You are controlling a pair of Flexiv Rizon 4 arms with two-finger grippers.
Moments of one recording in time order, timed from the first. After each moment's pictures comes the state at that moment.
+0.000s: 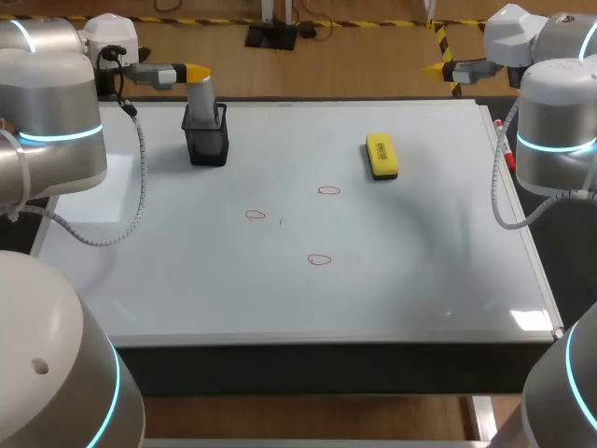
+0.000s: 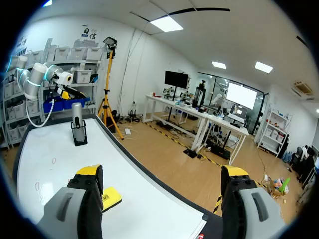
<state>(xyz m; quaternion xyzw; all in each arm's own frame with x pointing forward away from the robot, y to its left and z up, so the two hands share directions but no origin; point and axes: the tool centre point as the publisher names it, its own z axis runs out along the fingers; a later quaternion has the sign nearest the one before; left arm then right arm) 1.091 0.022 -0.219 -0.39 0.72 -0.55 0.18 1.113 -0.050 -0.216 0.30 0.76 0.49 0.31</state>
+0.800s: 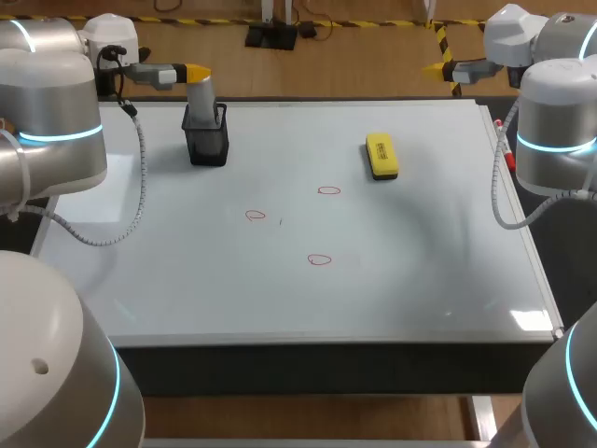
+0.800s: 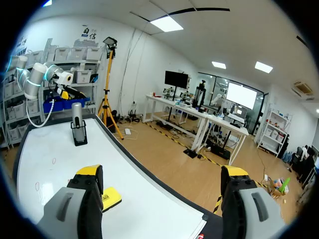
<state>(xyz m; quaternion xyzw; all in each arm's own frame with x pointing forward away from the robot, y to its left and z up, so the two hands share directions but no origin) 1.089 0.015 -0.216 -0.37 0.72 -0.55 0.18 1.113 -0.049 -0.216 0.30 0.76 0.49 0.31</state>
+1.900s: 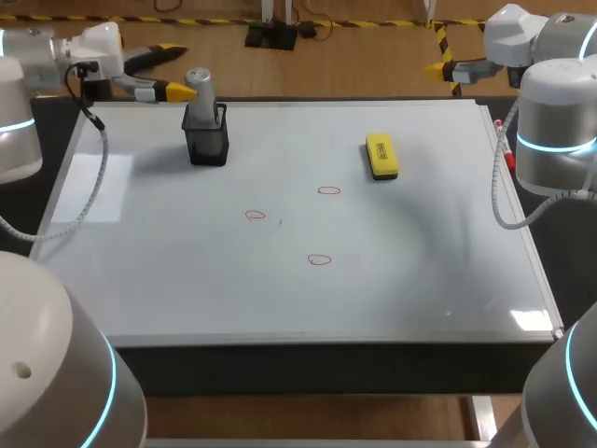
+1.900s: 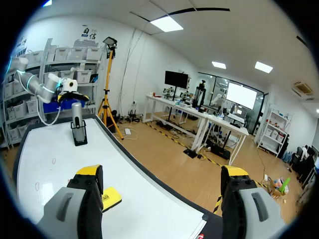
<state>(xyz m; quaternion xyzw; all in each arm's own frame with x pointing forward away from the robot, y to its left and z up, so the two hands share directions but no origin) 1.063 -0.011 -0.219 -0.11 0.71 -0.70 0.03 1.113 -0.049 -0.216 0.30 0.76 0.49 0.31</state>
